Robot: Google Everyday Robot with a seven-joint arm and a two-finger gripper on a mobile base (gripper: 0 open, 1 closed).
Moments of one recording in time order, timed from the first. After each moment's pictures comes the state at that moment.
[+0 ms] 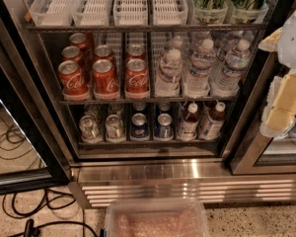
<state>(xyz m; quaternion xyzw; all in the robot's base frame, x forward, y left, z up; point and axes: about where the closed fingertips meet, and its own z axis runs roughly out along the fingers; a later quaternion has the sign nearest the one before) 0.438 -0.217 0.976 -0.60 0.78 -0.03 0.16</state>
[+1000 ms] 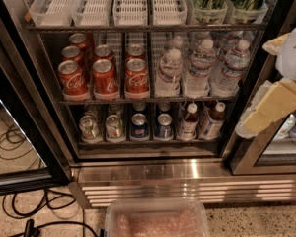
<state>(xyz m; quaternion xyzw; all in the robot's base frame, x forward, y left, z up) 0.438 -0.195 0.976 -0.52 0.81 -0.01 0.27</state>
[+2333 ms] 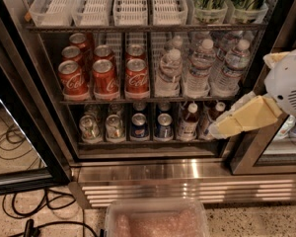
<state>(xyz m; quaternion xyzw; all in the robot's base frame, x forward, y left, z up) 0.437 -0.177 0.964 -0.41 0.83 0.03 0.38</state>
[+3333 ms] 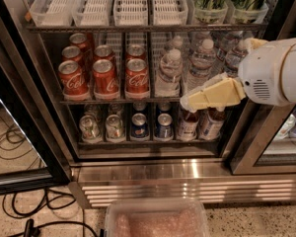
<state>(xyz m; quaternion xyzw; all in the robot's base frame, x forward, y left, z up) 0.487 -0.142 0.981 -0.36 0.79 0.06 0.50</state>
